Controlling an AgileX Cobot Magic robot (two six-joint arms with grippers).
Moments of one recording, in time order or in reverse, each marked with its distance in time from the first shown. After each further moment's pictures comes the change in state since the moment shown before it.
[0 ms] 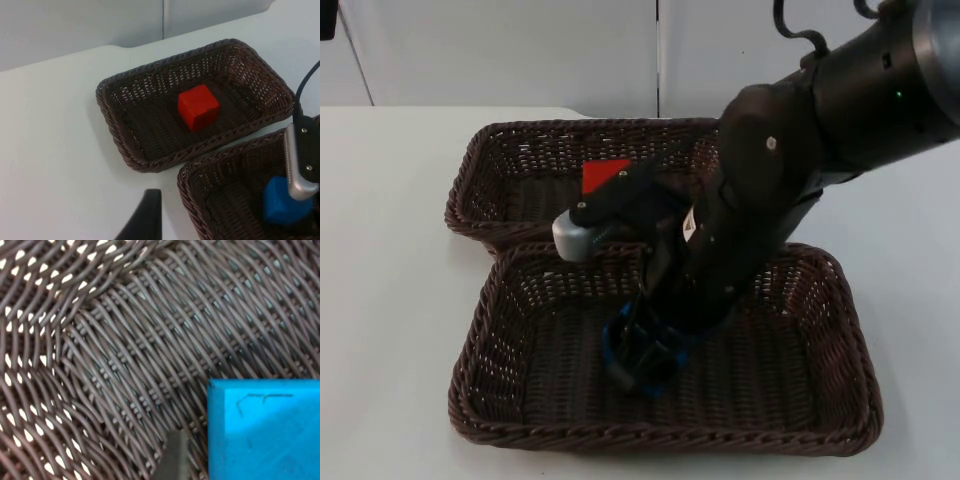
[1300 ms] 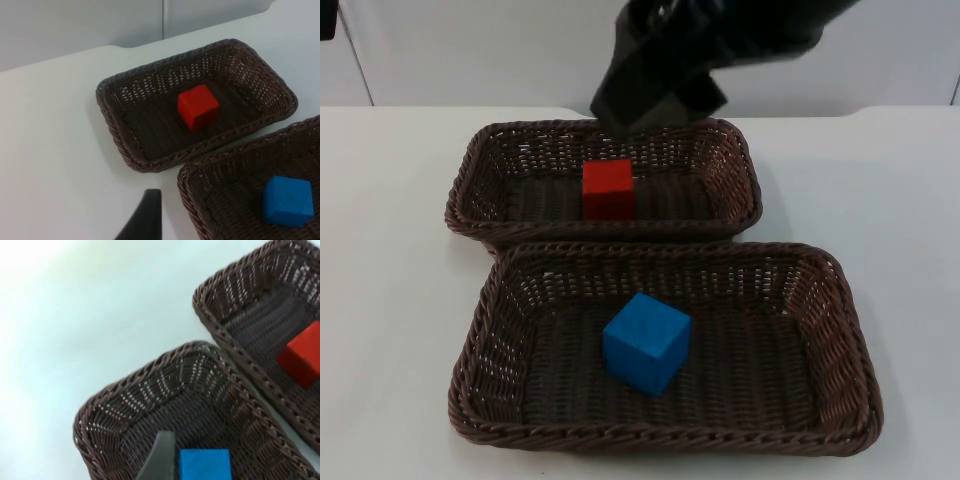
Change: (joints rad) right arm 0.000 -0.518 -0.002 0.023 0.131 0.010; left arm 0.000 0.000 0.000 0.000 0.000 0.000
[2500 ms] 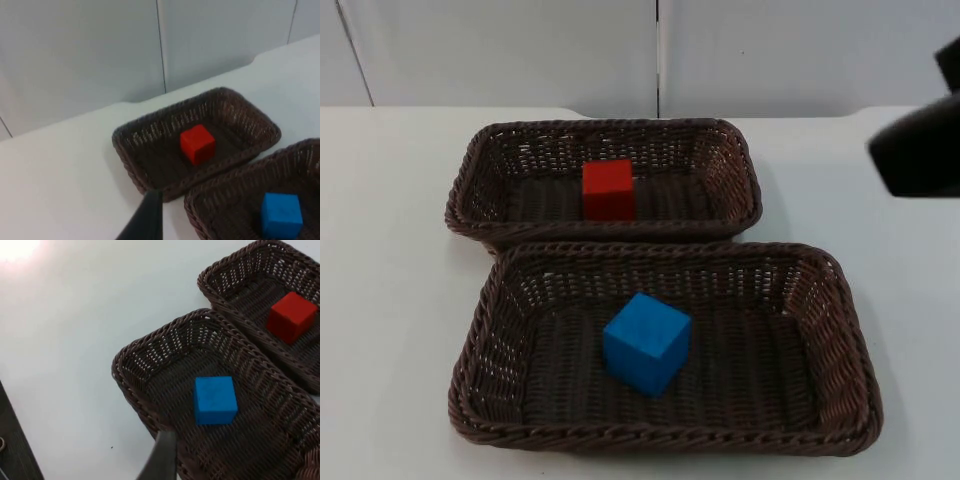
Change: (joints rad) right arm 0.000 -0.628 0.511 0.021 -0.043 0.020; left arm 0.000 -0.361 0.004 0.002 0.146 0.071
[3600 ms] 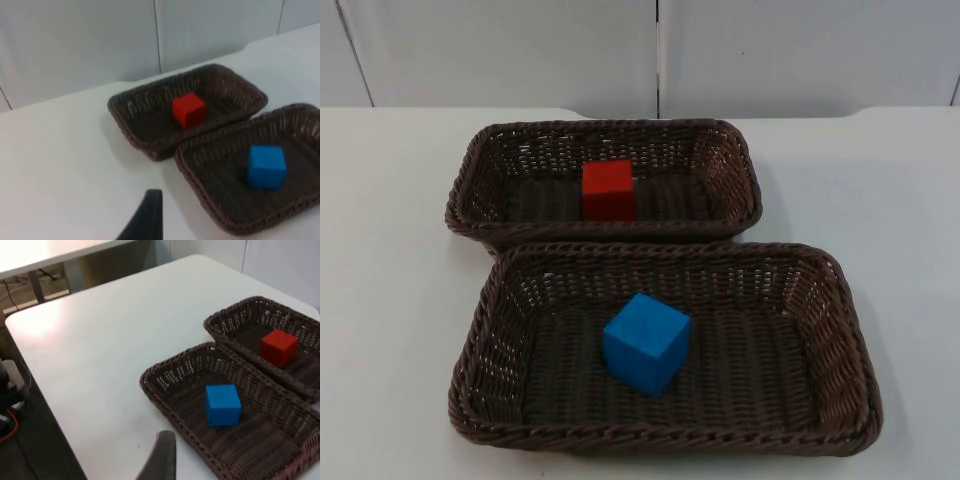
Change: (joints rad) right arm 0.006 -0.658 0.207 -0.017 0.203 0.092; left arm 0.000 -0.418 0.181 0.008 0.234 -0.035
